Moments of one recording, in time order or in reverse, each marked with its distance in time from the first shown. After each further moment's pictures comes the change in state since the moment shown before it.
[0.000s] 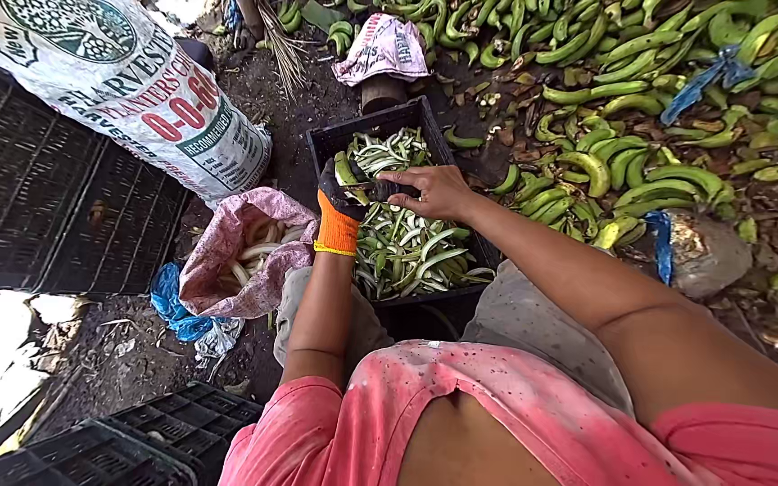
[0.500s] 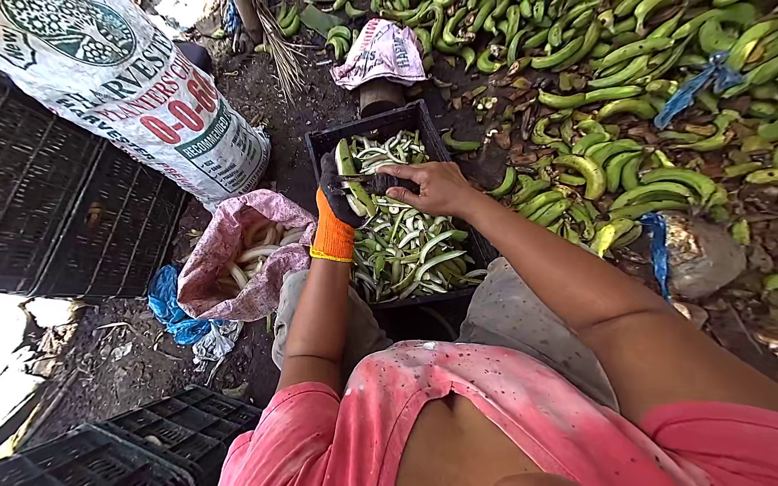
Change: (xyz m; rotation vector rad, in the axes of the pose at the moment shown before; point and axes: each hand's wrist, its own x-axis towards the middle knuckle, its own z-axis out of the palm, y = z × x) left_hand -0.021 0.001 0.010 0.446 -0.114 0.284; right_hand 0.011 -0.005 -0.012 0.055 -0.016 0.066
